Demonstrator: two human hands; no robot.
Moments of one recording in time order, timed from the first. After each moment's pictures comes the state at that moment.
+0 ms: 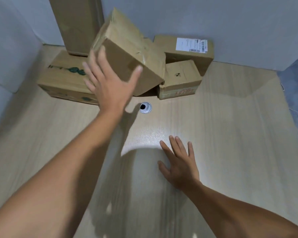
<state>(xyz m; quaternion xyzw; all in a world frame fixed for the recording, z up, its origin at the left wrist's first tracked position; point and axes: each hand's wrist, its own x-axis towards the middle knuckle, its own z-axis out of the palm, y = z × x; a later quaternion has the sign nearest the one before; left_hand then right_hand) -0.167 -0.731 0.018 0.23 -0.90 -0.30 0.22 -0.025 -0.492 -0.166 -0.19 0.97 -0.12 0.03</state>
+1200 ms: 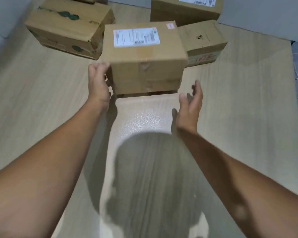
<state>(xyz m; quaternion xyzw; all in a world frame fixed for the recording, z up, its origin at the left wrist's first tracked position) -0.066 -0.722 -0.078 0.31 -0.62 -0.70 0.15 -0.050 -0.471 -0.118 0.12 0.72 -0.68 0.02</state>
